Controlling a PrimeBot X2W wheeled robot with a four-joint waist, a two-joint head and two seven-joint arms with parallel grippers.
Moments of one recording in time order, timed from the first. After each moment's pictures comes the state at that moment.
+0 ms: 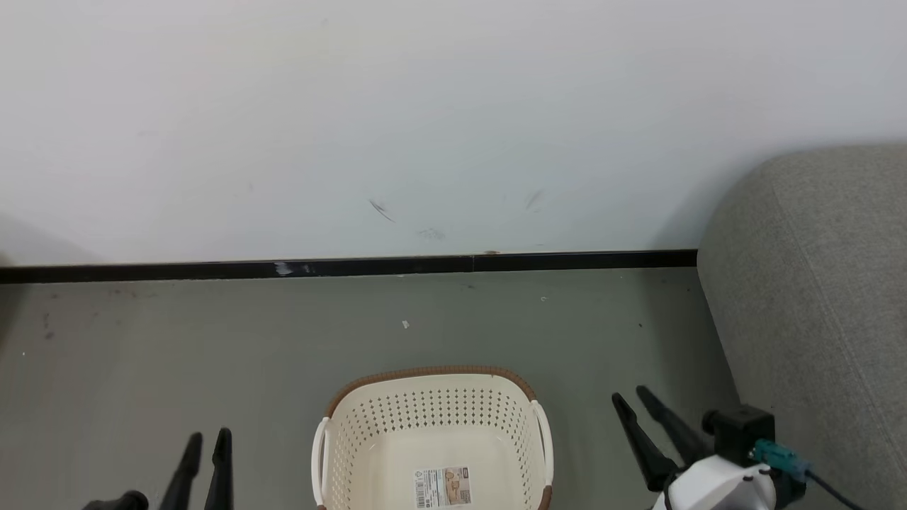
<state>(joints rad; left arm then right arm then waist) 0.14 0.31 -0.30 -0.06 -0.74 0.24 -0.25 -0.08 -0.09 0.26 0.32 0.25 0.12 -0.25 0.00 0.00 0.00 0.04</state>
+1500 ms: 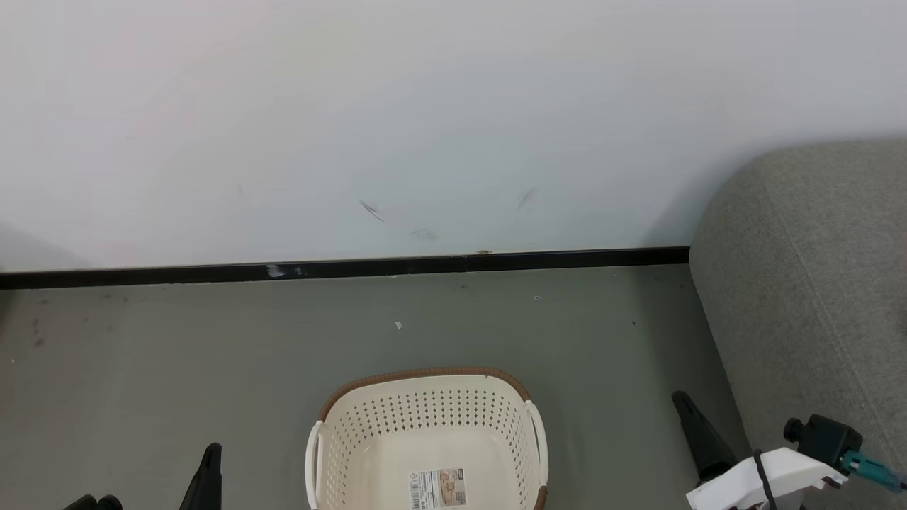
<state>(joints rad) 0.13 0.19 -0.18 0.04 -1.10 0.12 -0.12 -0.02 -0.08 0.16 0.29 0.82 0.12 -0.14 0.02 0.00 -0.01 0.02</state>
